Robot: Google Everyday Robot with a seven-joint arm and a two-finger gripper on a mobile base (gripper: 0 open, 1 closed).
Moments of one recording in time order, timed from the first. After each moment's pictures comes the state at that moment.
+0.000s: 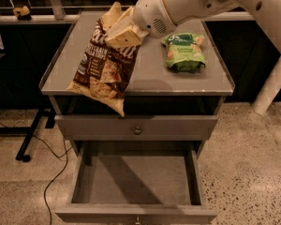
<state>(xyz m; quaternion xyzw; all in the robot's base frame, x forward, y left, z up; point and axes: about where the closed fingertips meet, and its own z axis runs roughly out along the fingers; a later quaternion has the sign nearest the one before) 0.581 0.043 0.999 -0.63 0.60 0.23 0.43</state>
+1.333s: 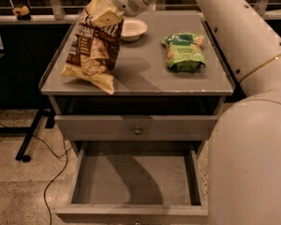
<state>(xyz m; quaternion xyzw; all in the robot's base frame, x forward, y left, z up) 0.698 0.089 0.998 -0.65 0.58 0.21 0.44</state>
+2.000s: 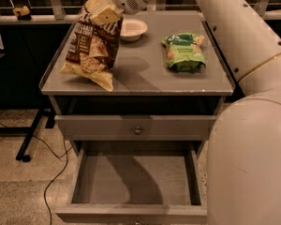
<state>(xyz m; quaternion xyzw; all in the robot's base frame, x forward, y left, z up) 0.700 0.091 1.004 -0.65 0.58 0.21 0.44</state>
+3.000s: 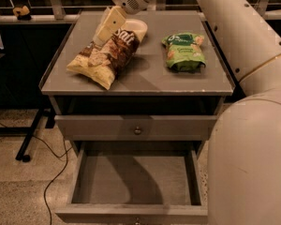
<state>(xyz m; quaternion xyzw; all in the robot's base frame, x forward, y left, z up) 0.700 0.091 1.004 -0.65 0.58 0.21 0.44</state>
